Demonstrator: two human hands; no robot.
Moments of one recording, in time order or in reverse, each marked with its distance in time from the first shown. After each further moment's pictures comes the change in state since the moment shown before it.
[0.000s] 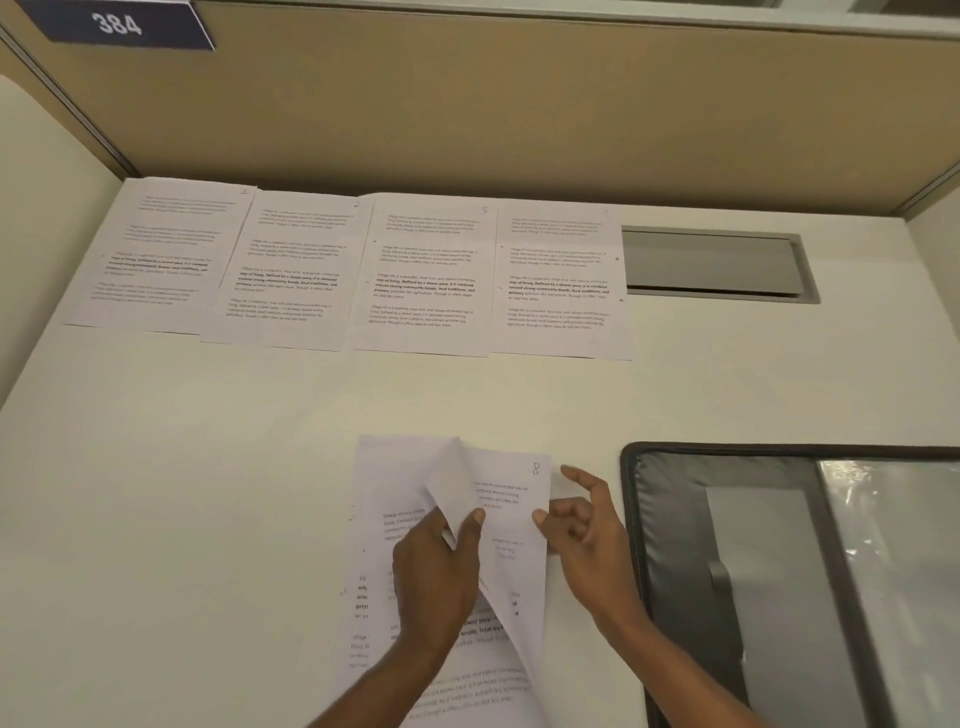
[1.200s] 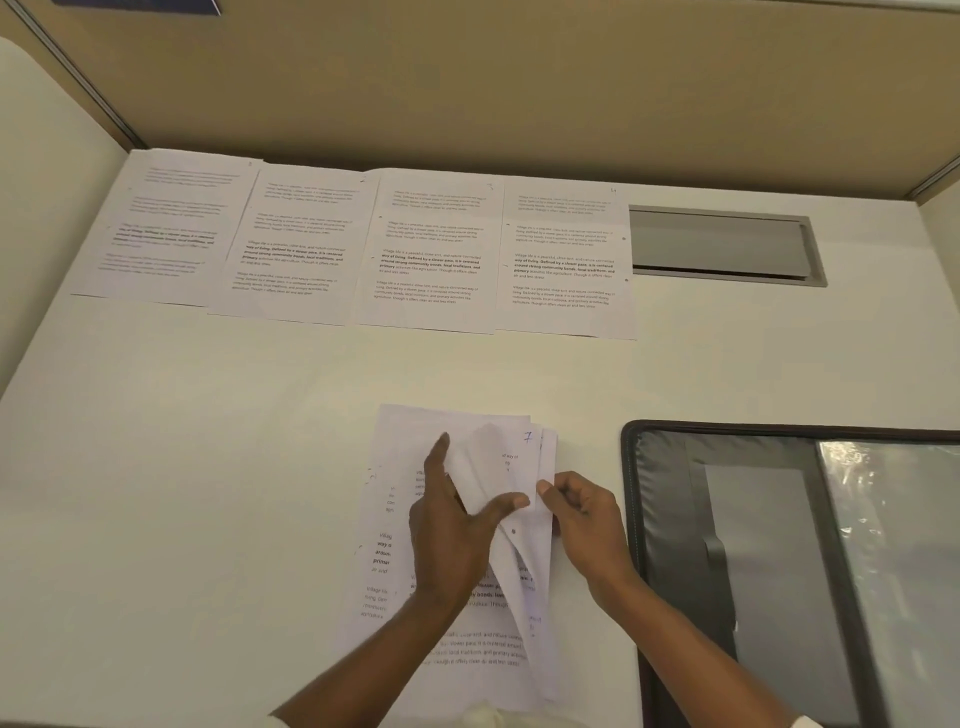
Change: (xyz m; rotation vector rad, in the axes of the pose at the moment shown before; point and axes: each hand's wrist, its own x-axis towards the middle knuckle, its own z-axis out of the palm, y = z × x) left_hand 0.002 0.003 0.009 -0.110 -0.058 0.021; right_hand 0.003 0.004 0.004 -0.002 -0.050 0.156
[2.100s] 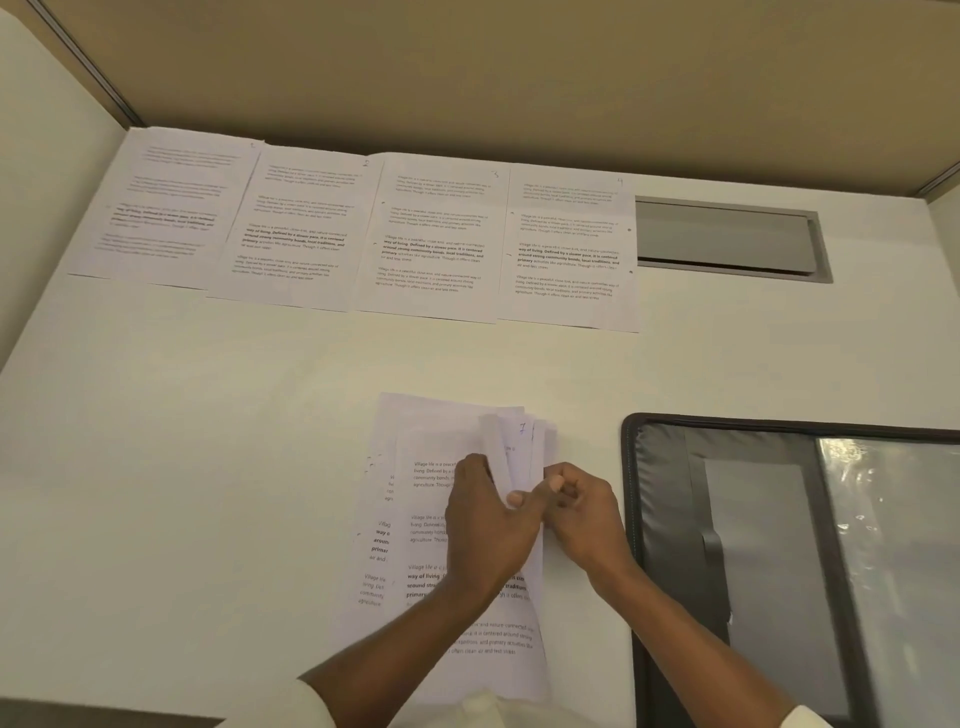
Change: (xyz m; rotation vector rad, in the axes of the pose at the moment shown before) left_hand -0.010 0.010 0.033 0.149 -0.047 -0.001; right_hand -0.008 -0.014 -0.003 -0.010 -0.108 -0.062
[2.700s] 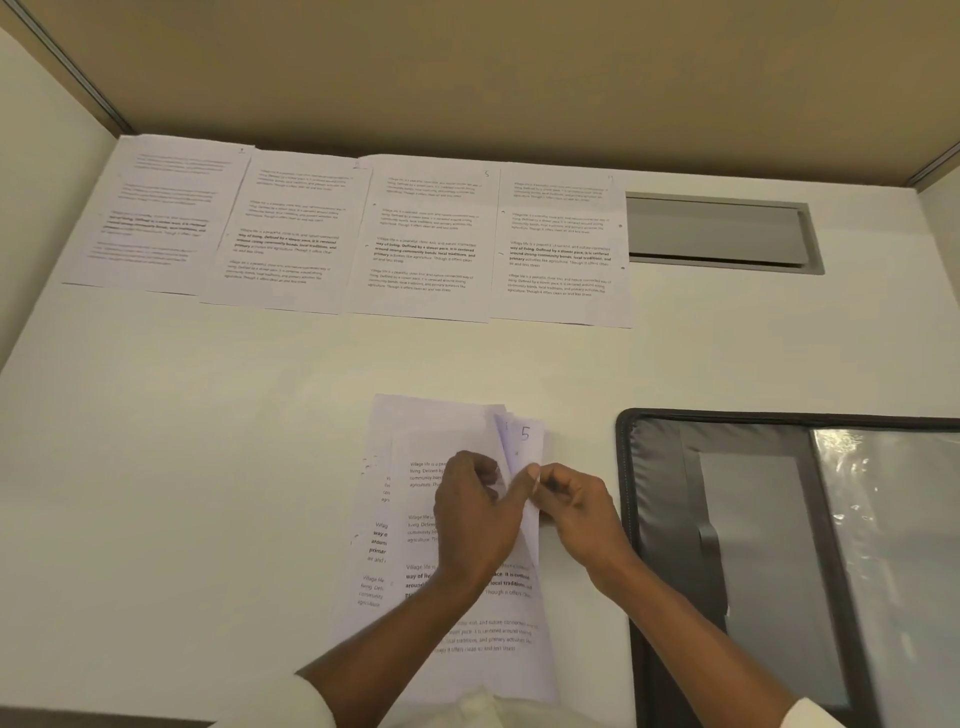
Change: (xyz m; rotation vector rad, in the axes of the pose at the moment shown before) left_hand 0.006 -0.002 -0.003 -0.039 0.043 -0.001; right_hand -0.003 -0.002 -0.005 0.044 -0.054 0.048
